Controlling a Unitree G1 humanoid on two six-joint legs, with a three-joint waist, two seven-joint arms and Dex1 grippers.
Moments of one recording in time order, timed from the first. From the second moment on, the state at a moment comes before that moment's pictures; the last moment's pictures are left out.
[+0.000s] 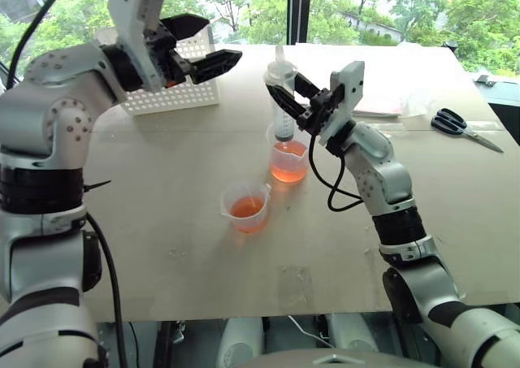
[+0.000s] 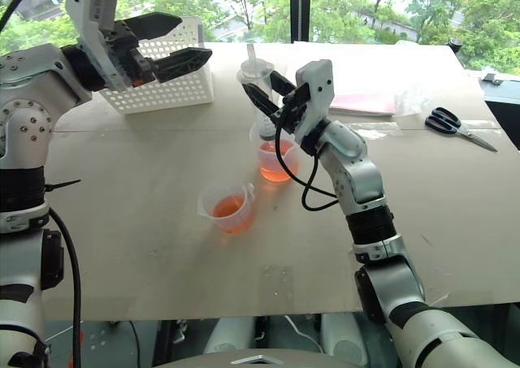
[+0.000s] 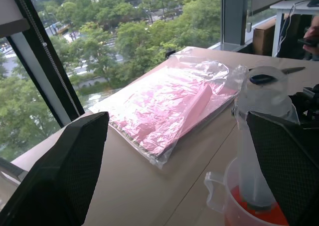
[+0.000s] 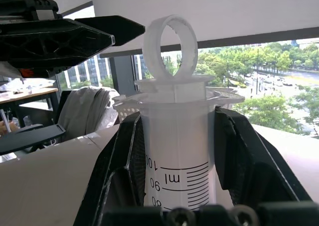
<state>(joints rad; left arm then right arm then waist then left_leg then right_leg) -0.98 0.87 -0.03 0.08 -0.62 0.60 -0.82 -0.73 -0.02 0.10 0.17 0.36 0.14 0.55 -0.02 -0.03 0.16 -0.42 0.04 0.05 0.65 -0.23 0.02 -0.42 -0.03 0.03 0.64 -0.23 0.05</state>
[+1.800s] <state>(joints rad) -1.17 0.54 -0.12 0.48 -0.31 0.36 -1.16 -0.63 -0.04 0.07 0.10 0.34 0.25 0.61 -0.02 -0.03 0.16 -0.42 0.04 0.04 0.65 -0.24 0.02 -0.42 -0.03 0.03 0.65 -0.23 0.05</state>
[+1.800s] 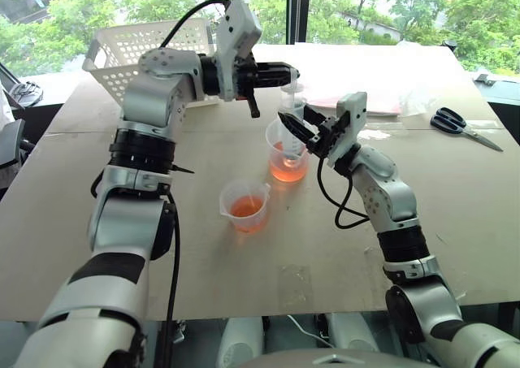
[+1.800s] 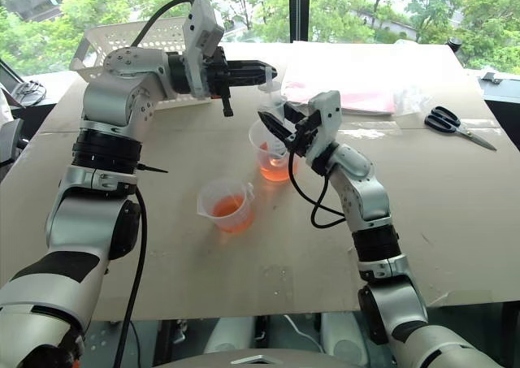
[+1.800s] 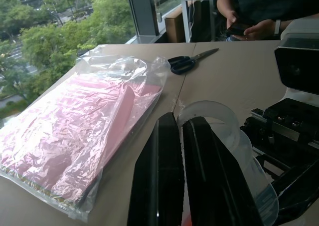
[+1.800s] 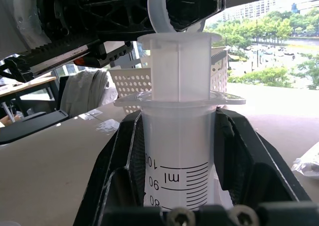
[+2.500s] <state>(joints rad) -1.16 0.57 0.00 0.38 -0.33 0.43 -1.09 -0.70 0.00 0.06 0.10 0.37 0.28 0.61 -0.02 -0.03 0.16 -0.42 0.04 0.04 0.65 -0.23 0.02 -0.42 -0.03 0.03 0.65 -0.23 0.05</state>
